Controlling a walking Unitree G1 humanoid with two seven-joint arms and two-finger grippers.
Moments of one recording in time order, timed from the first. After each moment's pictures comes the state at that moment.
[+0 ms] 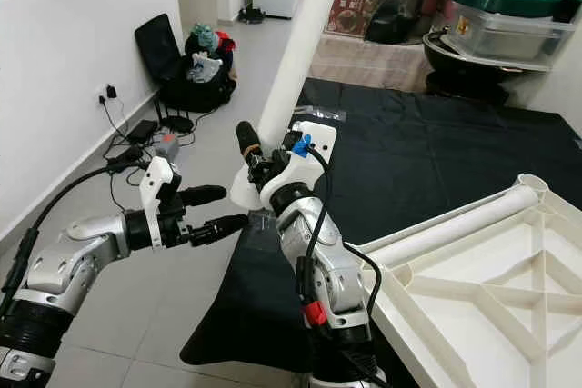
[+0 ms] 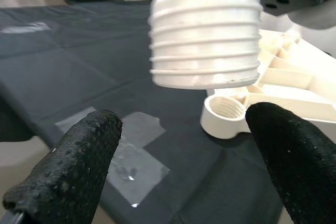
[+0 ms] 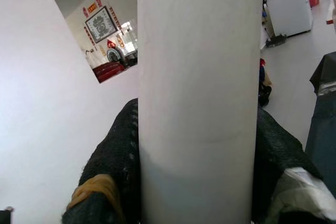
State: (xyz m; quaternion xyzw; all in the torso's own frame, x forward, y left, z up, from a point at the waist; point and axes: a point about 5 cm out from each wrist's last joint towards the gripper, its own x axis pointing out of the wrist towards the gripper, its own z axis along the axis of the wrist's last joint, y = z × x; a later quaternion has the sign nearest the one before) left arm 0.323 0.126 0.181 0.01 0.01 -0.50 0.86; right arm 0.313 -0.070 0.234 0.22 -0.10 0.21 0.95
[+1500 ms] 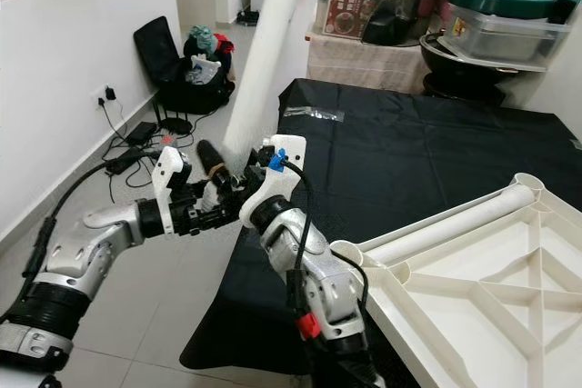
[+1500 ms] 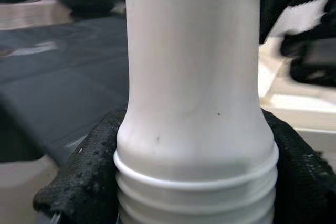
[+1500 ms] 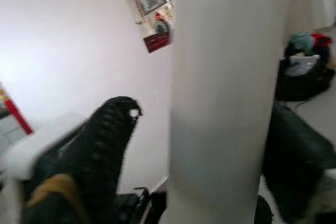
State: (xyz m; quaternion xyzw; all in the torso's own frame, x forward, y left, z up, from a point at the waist) left arm 0.340 0.122 0.188 0.02 -0.02 -0.49 0.87; right arm 0.300 -0.049 0.223 0.22 -0.06 0.33 0.92
